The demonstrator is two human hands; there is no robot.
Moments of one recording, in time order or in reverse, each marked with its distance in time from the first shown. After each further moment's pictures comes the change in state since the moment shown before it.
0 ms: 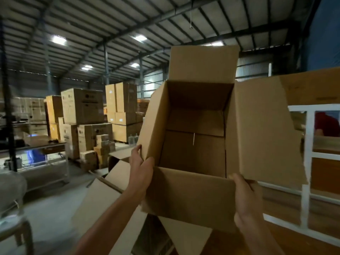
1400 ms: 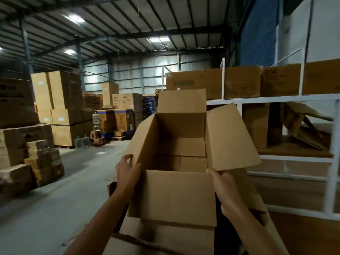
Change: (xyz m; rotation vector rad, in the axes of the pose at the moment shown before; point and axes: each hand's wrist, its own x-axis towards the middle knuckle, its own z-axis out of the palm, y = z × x) left_hand 0.385 -0.219 -0.132 0.110 -0.228 -0.083; right_hand 0.101 0.174 0.333 -0.370 0.113 0.082
